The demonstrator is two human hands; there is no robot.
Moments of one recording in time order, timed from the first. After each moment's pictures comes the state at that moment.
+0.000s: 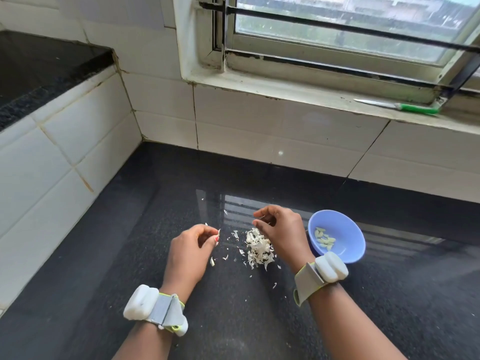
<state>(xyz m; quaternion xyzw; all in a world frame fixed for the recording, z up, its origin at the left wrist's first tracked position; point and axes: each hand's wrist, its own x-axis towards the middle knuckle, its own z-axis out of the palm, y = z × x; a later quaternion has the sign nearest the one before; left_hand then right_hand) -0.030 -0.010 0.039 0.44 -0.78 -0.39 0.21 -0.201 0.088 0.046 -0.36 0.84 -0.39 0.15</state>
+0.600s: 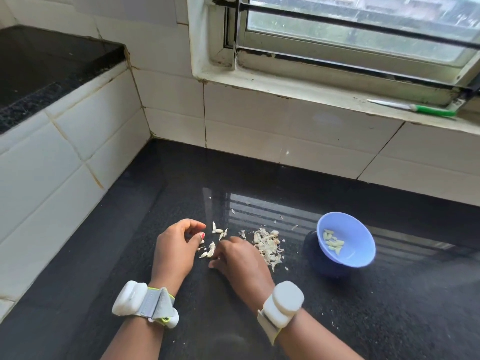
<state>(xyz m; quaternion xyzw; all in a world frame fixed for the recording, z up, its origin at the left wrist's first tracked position) -0.010 -0.031 0.039 0.49 -0.75 -0.38 0.22 -0.114 0.068 0.035 -0.55 0.81 -0.15 0.17</state>
